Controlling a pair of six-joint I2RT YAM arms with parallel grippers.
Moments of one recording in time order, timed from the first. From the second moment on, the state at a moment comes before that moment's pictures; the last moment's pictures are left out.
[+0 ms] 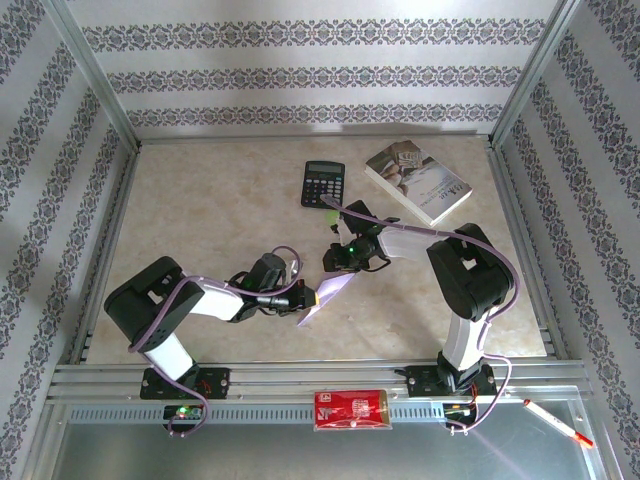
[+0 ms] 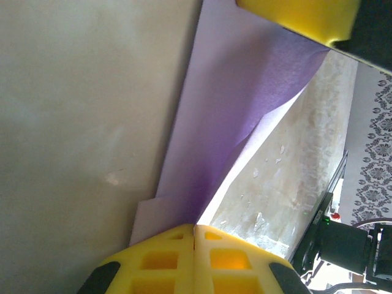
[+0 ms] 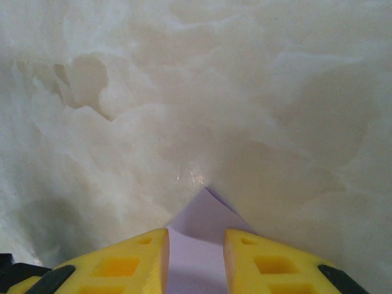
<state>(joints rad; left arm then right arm) -0.70 1.66 0.46 0.48 0.50 -1.01 0.54 1.84 1.04 -0.39 -0.44 0.46</state>
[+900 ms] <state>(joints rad) -0.67 1.64 0.46 0.50 0.51 -1.03 0.54 1.85 1.05 -0.44 -0.43 0.44</state>
